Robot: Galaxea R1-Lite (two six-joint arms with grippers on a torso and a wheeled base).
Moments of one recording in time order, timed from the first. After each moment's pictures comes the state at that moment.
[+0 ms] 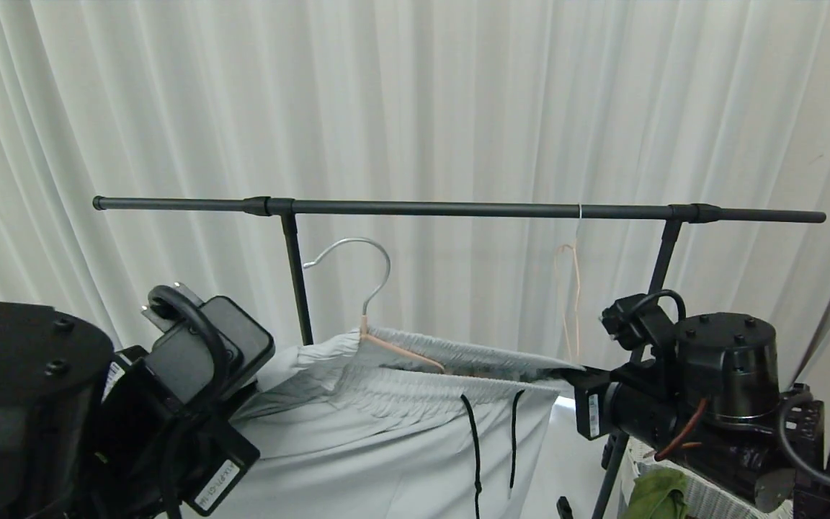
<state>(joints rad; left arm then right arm) -0.84 1.24 -0.67 -0.01 0.64 0.34 0.75 1.69 -0.53 -0.76 -0.23 0.20</state>
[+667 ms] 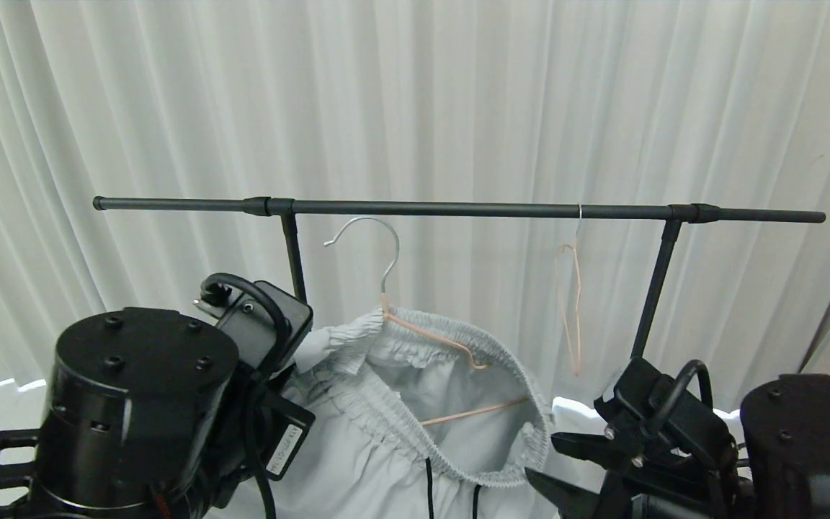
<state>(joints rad) -0.87 1.39 -0.67 -0.16 0.74 0.15 1.08 1.47 -0.51 -0.50 -0.19 0.12</state>
